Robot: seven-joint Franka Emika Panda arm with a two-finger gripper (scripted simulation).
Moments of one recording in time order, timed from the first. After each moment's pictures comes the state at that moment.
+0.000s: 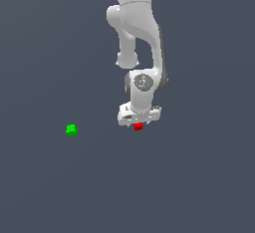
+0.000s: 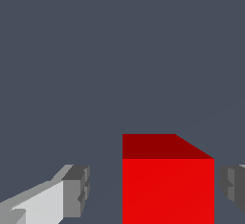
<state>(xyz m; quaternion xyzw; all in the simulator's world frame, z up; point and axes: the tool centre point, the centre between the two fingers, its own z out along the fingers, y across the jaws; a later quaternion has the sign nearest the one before) -0.037 0.055 0.026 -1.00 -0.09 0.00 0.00</state>
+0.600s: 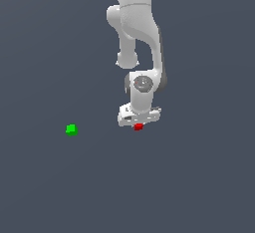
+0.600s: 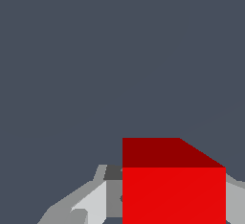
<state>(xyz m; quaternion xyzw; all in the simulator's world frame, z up) -0.036 0.055 0.020 -1.00 -0.08 0.00 0.00</state>
